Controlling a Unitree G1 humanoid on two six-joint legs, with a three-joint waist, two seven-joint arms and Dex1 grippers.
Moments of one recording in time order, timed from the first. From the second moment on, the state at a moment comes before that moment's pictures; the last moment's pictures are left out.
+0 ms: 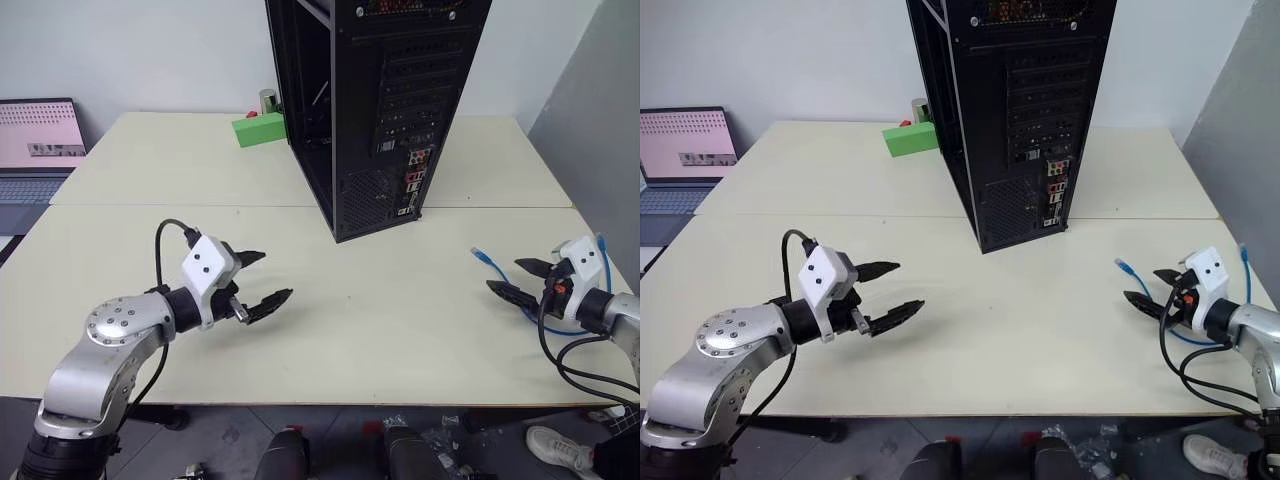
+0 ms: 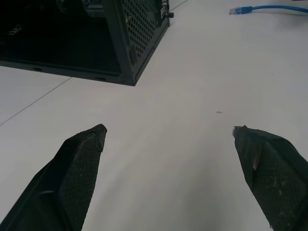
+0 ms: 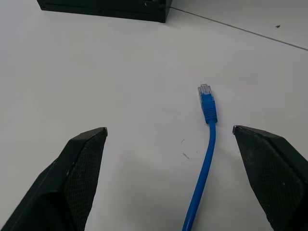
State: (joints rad) left arm -0.11 0.73 0.14 -0.47 -0.44 0.57 -0.78; right arm -0.18 -0.81 -0.24 0.08 0.41 0.41 0.86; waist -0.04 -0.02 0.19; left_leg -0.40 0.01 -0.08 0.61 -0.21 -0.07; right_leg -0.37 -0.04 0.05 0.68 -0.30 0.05
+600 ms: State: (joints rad) left arm -0.12 0.73 0.09 -0.48 -0.44 0.56 -0.80; right arm -0.18 -0.78 -0.23 0.08 0.36 0.38 0.85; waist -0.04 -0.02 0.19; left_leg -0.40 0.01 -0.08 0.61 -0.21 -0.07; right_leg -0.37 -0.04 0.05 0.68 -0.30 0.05
